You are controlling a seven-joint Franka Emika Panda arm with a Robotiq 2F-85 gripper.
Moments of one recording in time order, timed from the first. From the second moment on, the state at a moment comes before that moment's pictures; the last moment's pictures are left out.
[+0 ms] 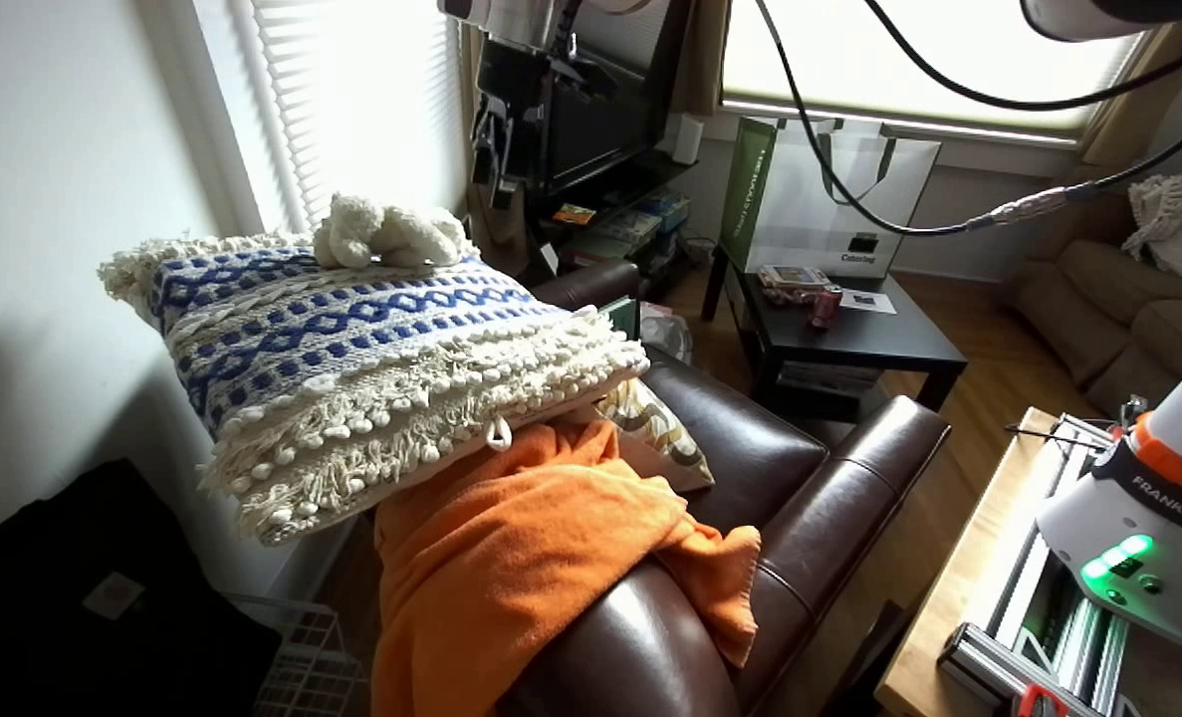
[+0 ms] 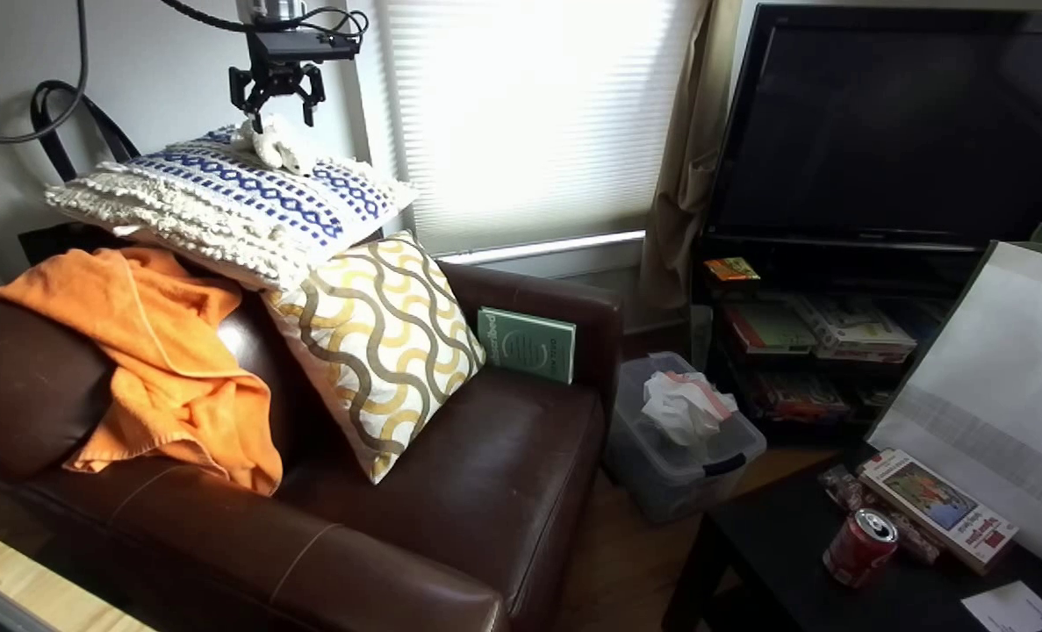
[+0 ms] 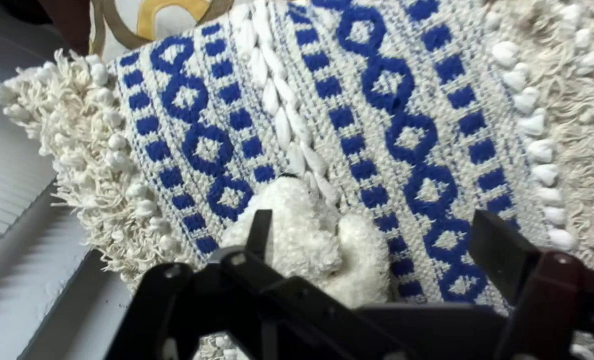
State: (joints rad) arm 0.23 0.68 0.25 -1.17 0.02 2.02 -0.87
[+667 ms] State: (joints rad) arm 0.26 0.97 0.27 -0.83 0.03 1.99 -0.91
